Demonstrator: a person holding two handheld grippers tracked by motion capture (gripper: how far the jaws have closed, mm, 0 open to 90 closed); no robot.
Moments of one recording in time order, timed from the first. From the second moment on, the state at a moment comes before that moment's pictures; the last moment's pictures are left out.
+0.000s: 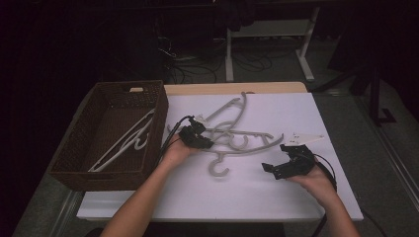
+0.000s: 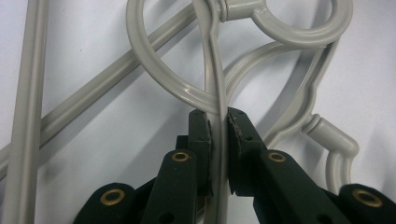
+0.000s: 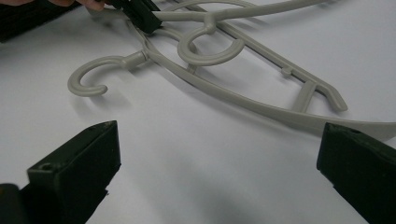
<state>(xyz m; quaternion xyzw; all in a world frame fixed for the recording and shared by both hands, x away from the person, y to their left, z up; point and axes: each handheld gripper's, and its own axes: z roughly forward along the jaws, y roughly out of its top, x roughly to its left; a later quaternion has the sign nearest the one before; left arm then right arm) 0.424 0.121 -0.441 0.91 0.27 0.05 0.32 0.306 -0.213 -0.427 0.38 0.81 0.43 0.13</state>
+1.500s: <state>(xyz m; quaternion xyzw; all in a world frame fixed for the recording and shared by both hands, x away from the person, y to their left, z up) 0.416 0.114 -0.437 0.90 0.23 -0.03 0.37 0.306 -0.213 -0.426 0.38 0.81 0.43 0.13</state>
